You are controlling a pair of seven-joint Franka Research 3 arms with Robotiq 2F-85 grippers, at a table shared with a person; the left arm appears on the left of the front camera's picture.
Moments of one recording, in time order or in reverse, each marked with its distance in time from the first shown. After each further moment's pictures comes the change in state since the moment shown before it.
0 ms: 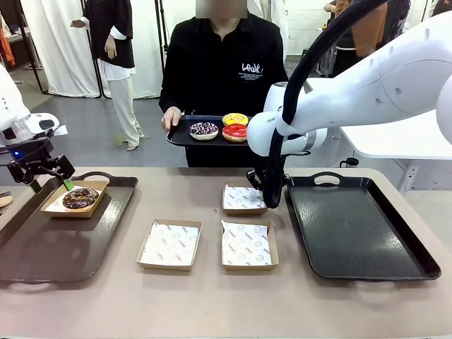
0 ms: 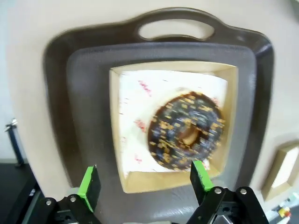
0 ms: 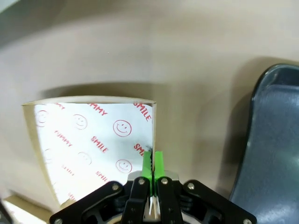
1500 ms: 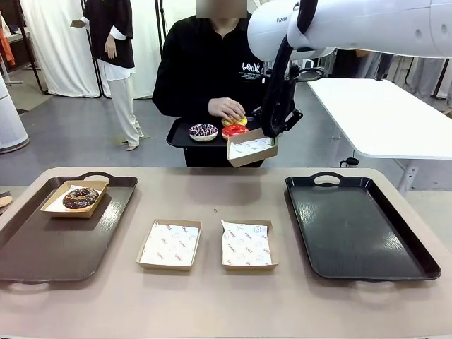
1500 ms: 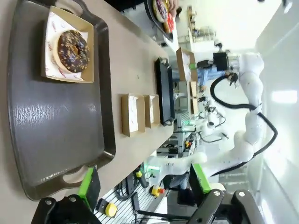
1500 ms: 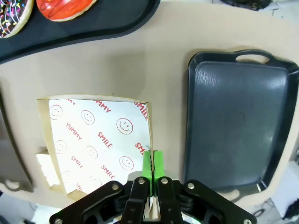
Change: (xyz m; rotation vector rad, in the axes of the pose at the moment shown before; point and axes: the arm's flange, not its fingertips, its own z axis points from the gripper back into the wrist) left arm -0.205 0.169 0.079 -1.004 -0.250 0.154; right arm 0.020 0.012 0.183 -0.086 0.053 -0.008
